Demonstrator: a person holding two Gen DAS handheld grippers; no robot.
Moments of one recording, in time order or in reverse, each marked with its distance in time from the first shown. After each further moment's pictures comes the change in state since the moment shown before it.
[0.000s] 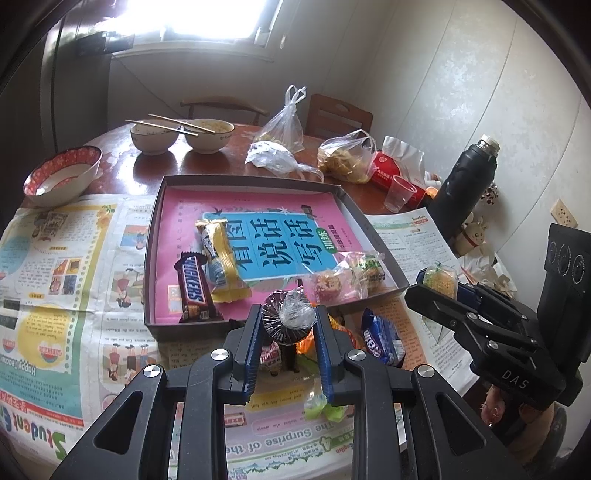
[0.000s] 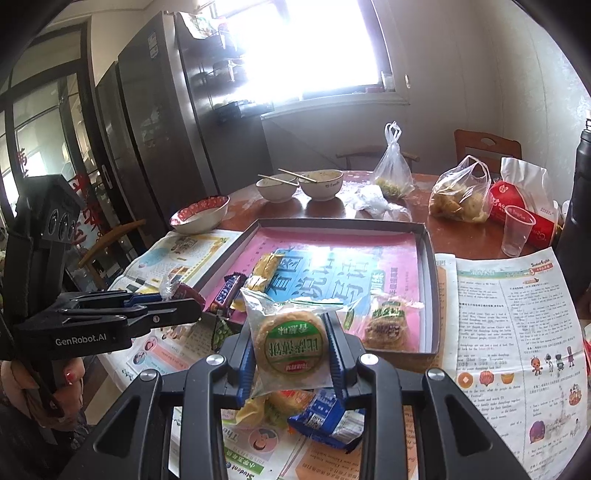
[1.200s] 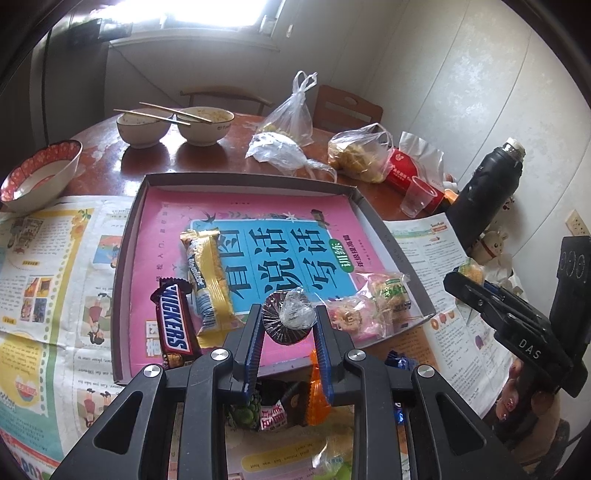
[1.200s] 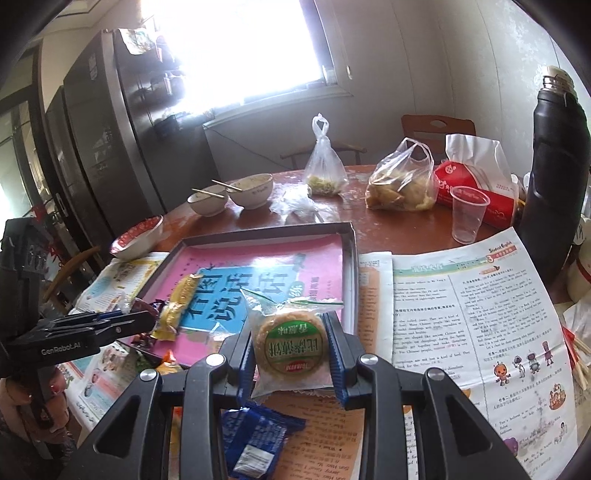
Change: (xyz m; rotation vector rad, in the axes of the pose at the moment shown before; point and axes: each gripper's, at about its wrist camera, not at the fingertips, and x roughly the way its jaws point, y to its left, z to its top) left arm 0.062 0.007 0.028 -0.024 0.037 0.010; right arm 0.025 -0.078 0.008 0.122 0.009 -0.150
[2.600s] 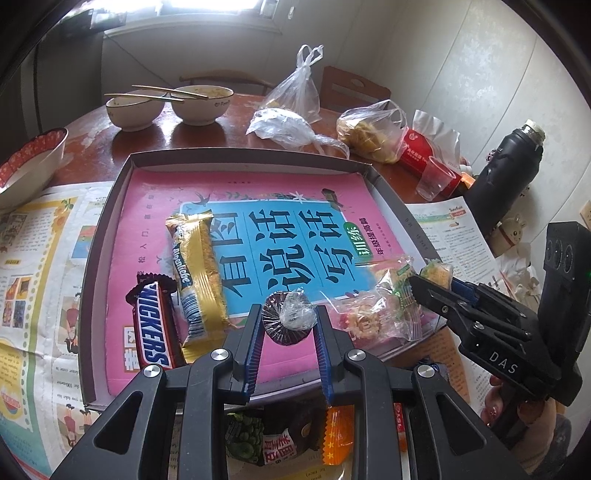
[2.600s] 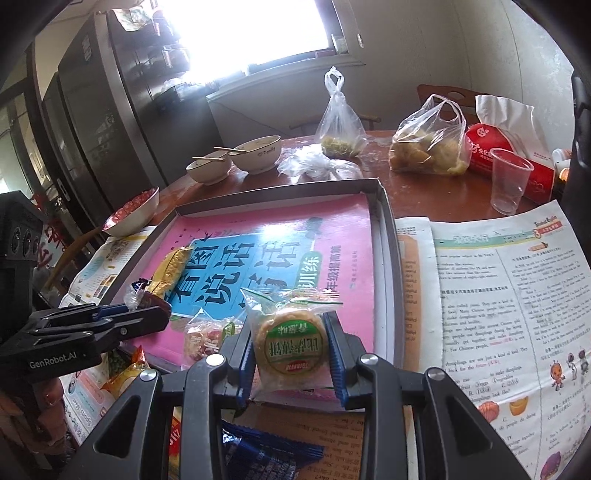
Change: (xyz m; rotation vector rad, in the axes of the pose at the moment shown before) left arm 0.042 0.000 0.002 0.014 0.057 0.032; right arm 0.065 0.005 -0.010 0.005 0.090 0.062
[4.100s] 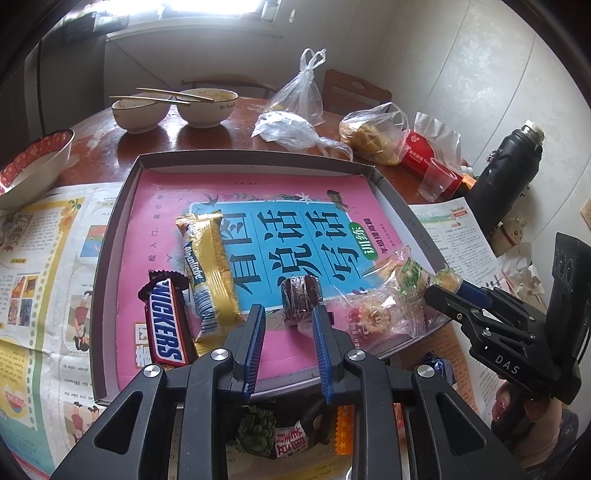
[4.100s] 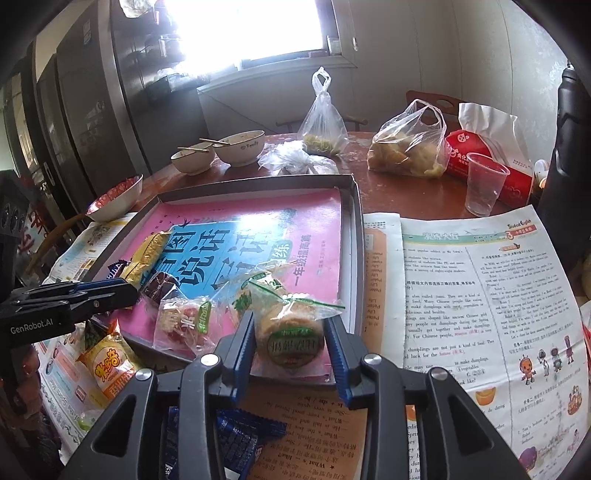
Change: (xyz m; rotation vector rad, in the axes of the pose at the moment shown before) left arm -0.007 0.006 -0.005 0.004 -0.015 0.007; right arm -0.014 -0.005 -0.012 -0.050 0.014 -0.100
